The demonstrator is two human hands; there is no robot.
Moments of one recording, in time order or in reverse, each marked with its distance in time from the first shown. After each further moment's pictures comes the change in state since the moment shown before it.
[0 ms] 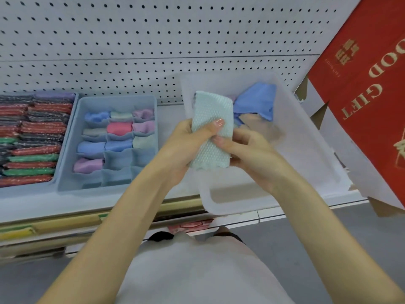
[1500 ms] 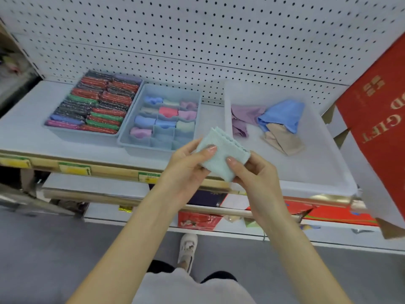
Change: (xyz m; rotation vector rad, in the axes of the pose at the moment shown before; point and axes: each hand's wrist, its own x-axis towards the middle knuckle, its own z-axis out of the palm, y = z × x) left_hand -0.131 -0.041 -0.025 -0.535 0.159 0.059; right_hand -0.097 0.041 0.065 0.049 0.120 -0.198
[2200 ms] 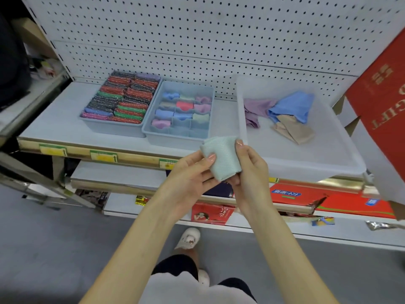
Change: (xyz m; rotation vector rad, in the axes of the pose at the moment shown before) left_hand -0.083 -0.006 -0.031 0.070 -0.096 -0.053; right_hand -0.051 0.013 0.049 0.315 0.071 0.086
